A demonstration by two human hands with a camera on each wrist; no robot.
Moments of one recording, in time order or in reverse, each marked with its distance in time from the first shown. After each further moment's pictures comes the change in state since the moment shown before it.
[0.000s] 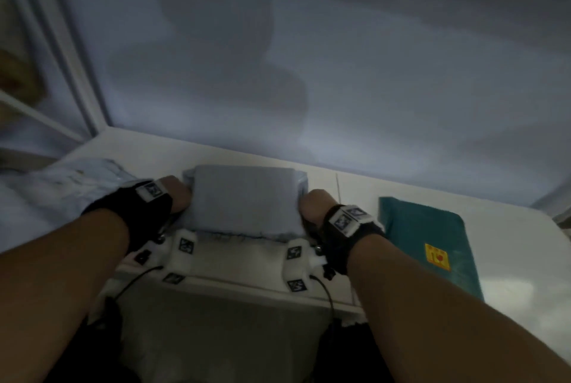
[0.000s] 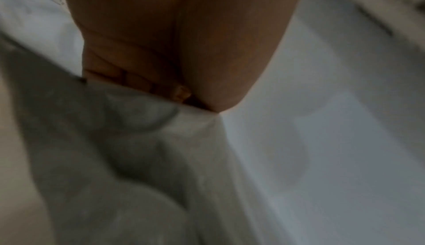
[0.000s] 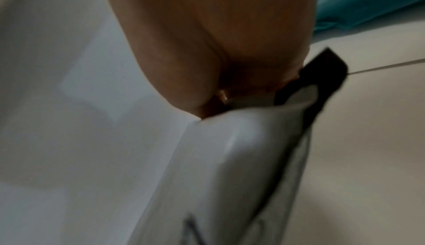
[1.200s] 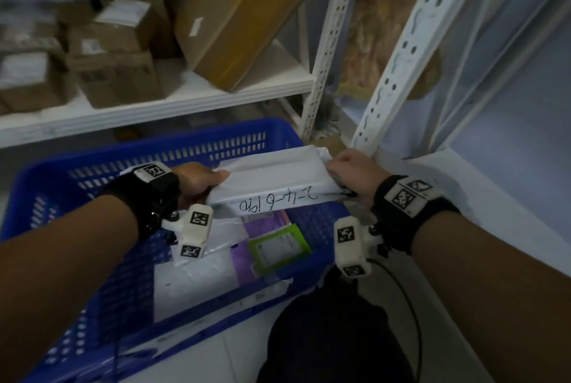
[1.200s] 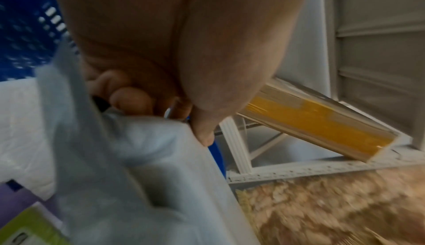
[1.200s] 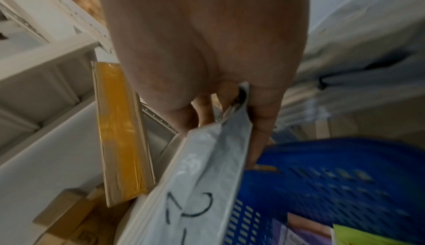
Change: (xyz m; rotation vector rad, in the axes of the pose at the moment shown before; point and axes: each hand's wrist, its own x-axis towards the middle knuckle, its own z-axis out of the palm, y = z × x) left_hand -0.236 -0.498 0.157 -1.521 0.289 -0.783; right_hand -0.143 -0.482 0.217 0.170 -0.413 -0.766
